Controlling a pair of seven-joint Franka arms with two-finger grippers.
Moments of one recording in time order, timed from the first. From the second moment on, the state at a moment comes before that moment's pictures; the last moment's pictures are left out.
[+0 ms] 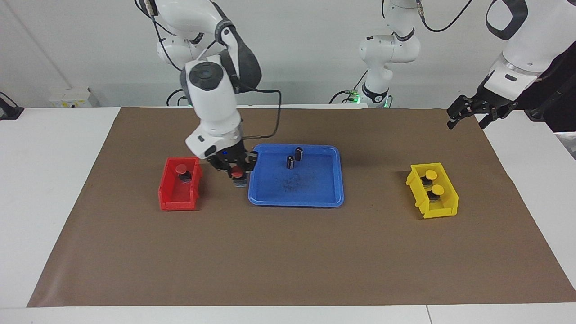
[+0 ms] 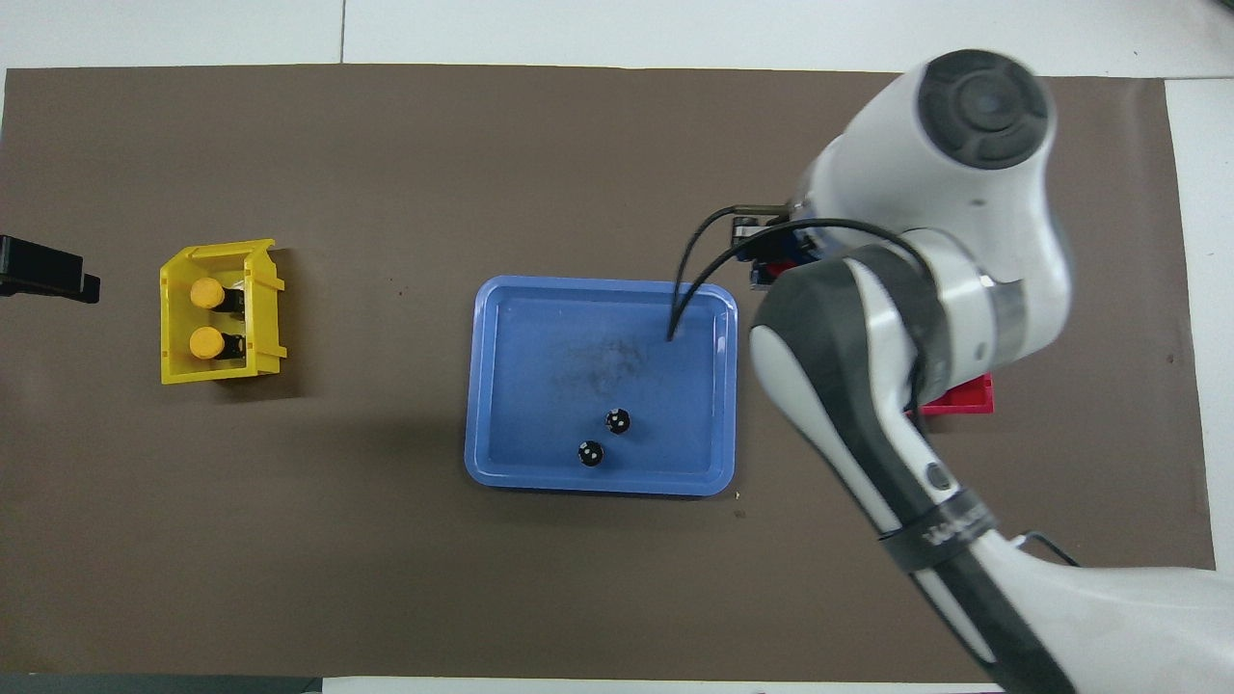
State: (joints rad) left arm -0.12 -0.05 0.11 -1.71 -0.03 1.69 0.06; right arm 0.44 0.33 0.07 -1.60 -0.01 2.00 0.65
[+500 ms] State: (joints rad) left arm -0.12 0.04 0.11 -1.95 -0.03 2.08 0.07; right arm 0.52 0.42 0.07 -1.64 -0.03 2.12 0.76
